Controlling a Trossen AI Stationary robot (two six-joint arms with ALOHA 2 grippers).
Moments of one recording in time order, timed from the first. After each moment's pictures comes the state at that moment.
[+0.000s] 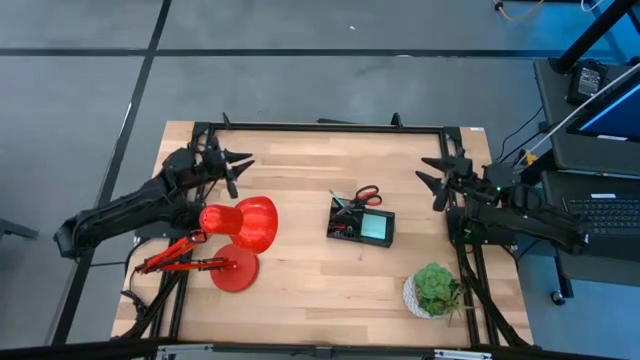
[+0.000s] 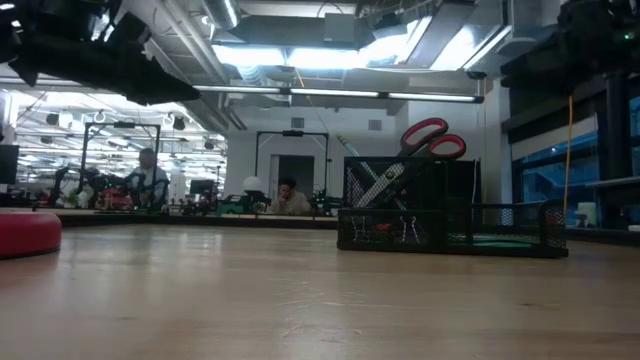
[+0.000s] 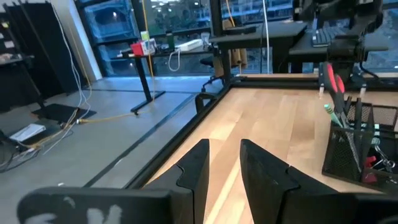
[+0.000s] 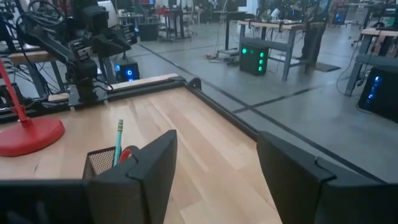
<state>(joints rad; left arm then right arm) 0.61 0.39 0.22 0.09 0.13 0.13 -0.31 0.11 0.35 -0.32 0.17 0.04</state>
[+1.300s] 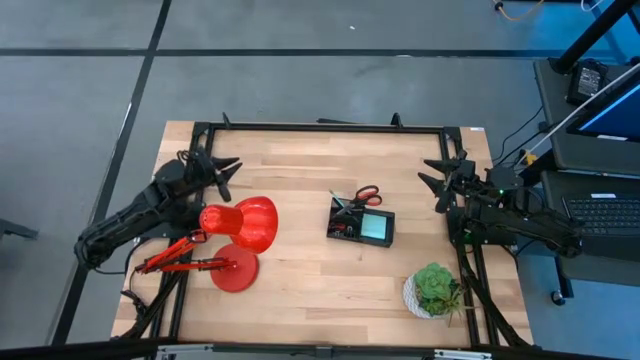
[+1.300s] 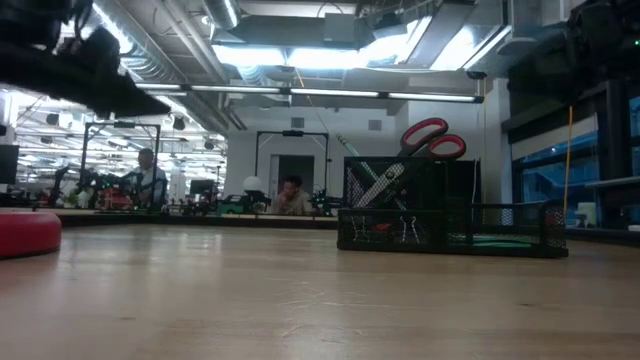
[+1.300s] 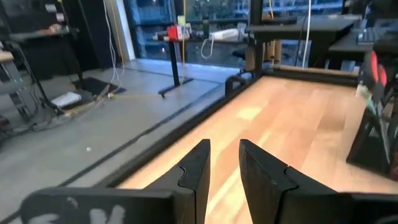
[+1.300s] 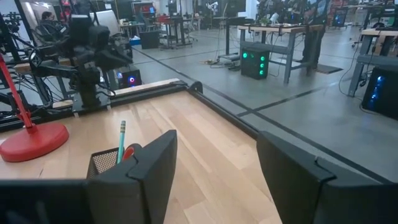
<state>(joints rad) 0.60 0.00 0.15 -0.25 -0.03 0.04 -0.31 0.00 0.30 -0.35 0.16 0.07</state>
